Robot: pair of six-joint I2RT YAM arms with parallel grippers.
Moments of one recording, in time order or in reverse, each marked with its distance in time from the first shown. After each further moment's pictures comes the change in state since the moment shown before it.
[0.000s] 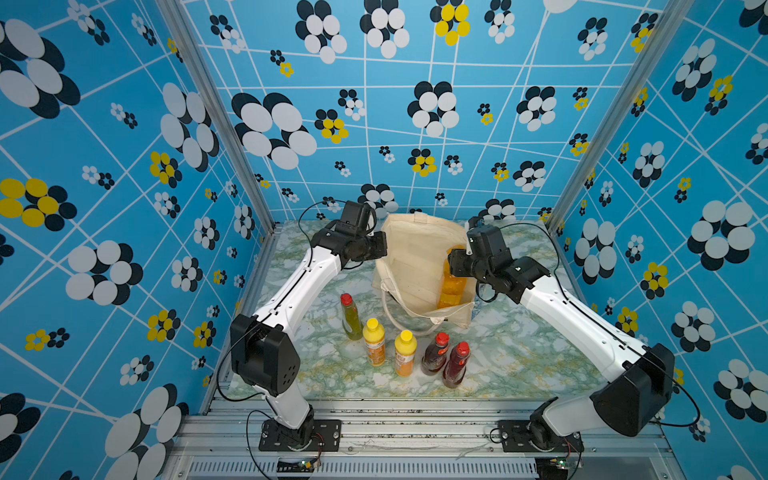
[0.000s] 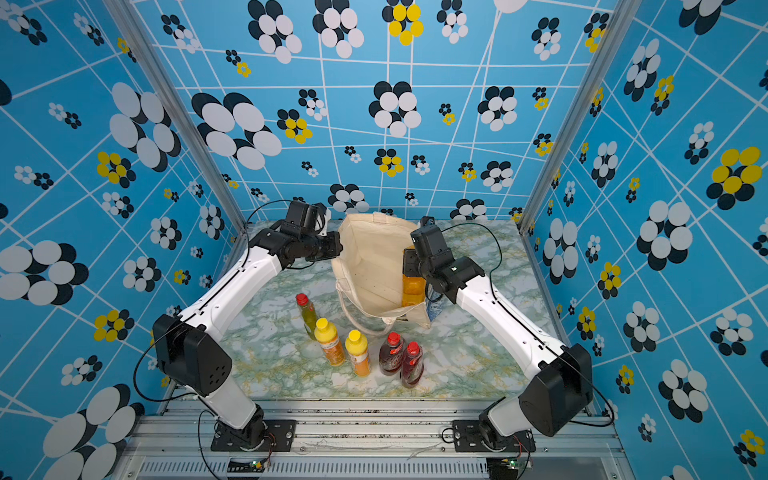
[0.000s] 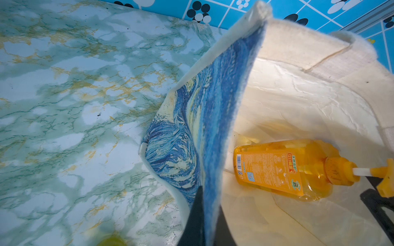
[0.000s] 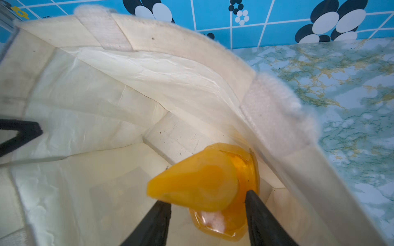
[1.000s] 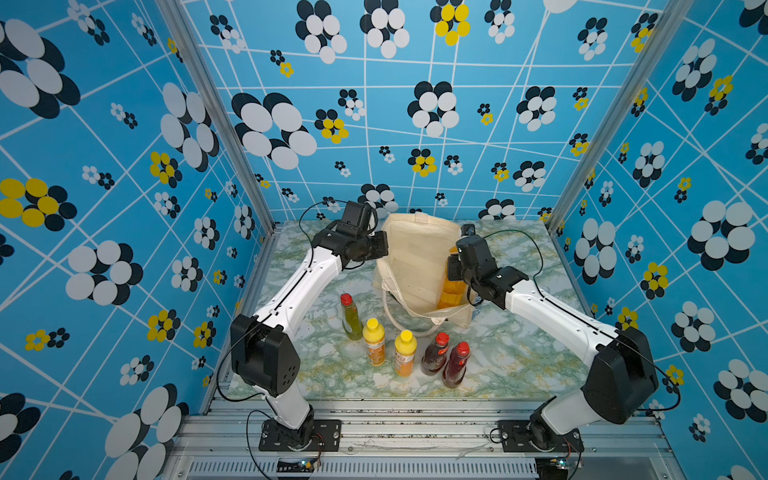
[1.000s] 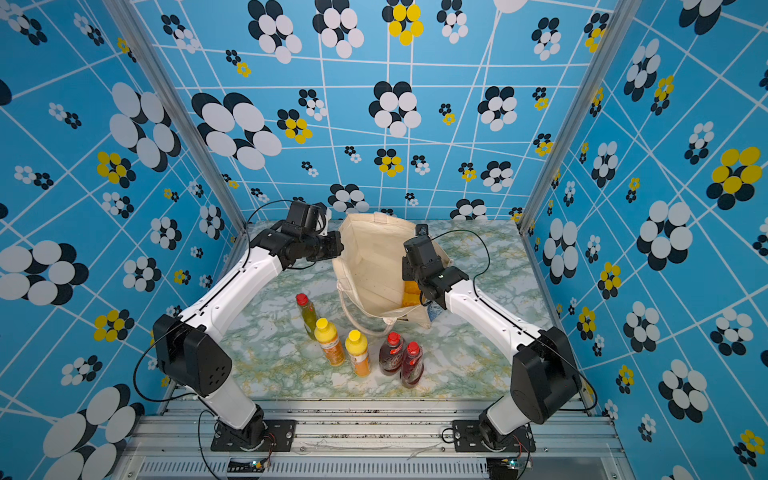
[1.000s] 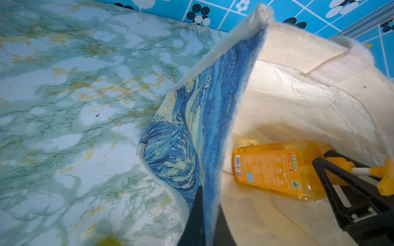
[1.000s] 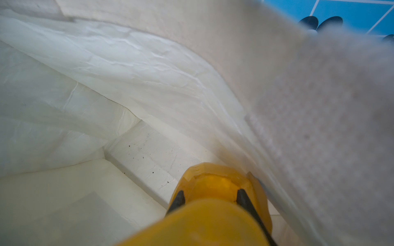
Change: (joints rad) left arm -0.008 -0.006 -0.006 0.013 -0.024 -0.024; right arm 0.008 0.058 -0.135 0.238 0.138 -0.091
